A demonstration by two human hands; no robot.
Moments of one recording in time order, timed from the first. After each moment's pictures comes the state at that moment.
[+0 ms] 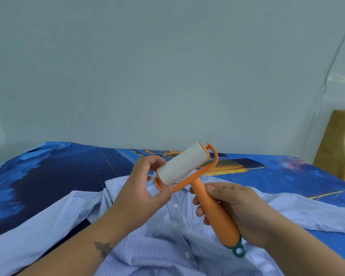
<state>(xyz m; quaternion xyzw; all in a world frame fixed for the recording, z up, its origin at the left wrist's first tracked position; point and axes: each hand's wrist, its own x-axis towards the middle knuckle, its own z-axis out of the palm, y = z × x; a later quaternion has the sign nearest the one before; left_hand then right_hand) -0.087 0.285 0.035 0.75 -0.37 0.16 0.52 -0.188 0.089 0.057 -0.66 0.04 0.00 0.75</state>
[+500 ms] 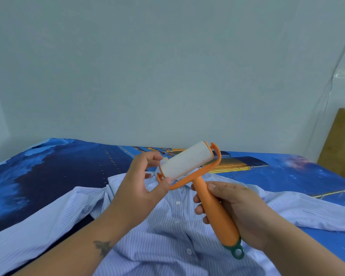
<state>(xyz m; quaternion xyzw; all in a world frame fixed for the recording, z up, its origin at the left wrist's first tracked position) -0.091 0.291 0.037 0.76 -0.35 0.17 0.53 -0.189 0.097 0.054 -0.65 0.06 0.00 0.76</state>
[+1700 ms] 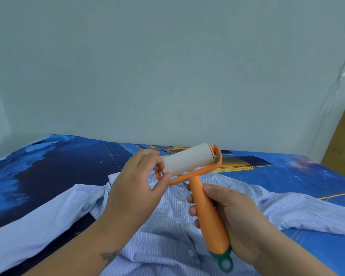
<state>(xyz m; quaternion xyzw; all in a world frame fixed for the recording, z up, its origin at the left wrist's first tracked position) -0.093 0.289 0.037 0.80 -0.31 0.34 0.39 -0.187 0.124 0.052 -0.61 0.11 -0.03 0.79</state>
